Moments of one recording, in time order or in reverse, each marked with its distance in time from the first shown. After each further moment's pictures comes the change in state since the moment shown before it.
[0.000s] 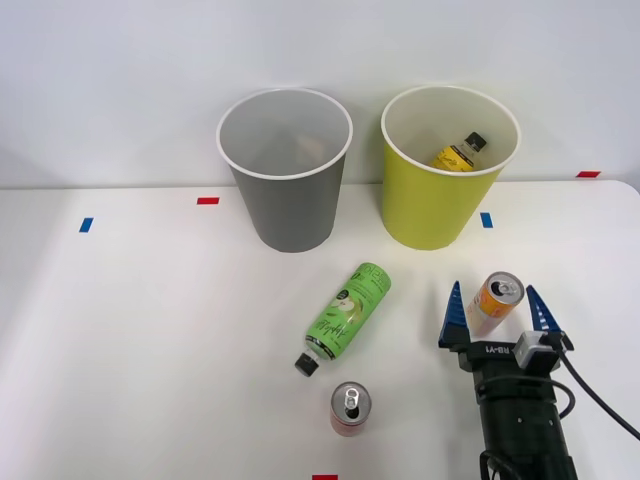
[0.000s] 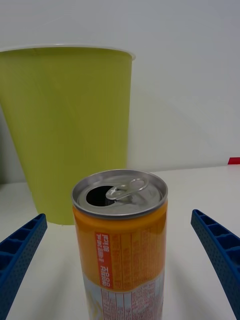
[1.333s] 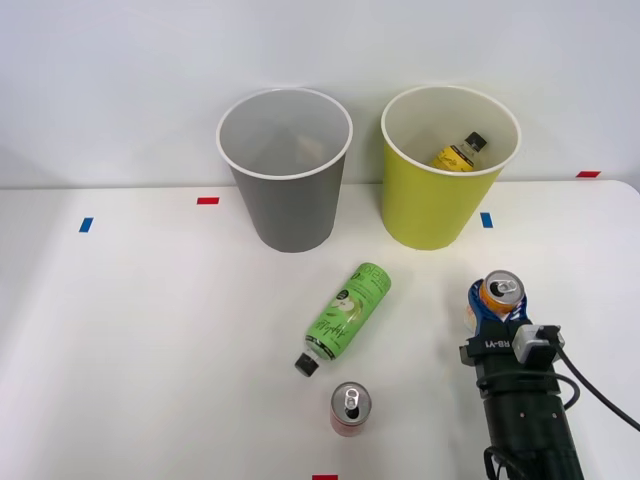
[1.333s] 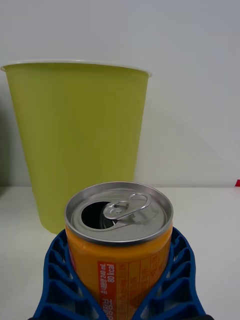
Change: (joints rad) arm 0.008 -0.032 0.001 -0.035 0.071 -0.014 -0.005
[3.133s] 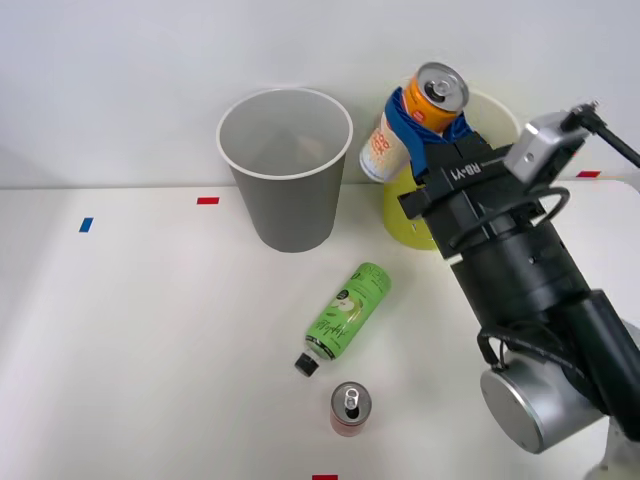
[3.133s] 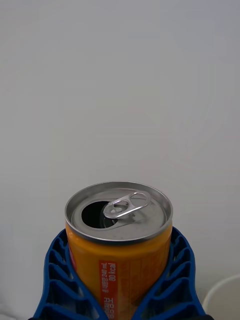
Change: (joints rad) arm -0.349 -0.216 0.204 -0.637 -0.103 0.605 -0.303
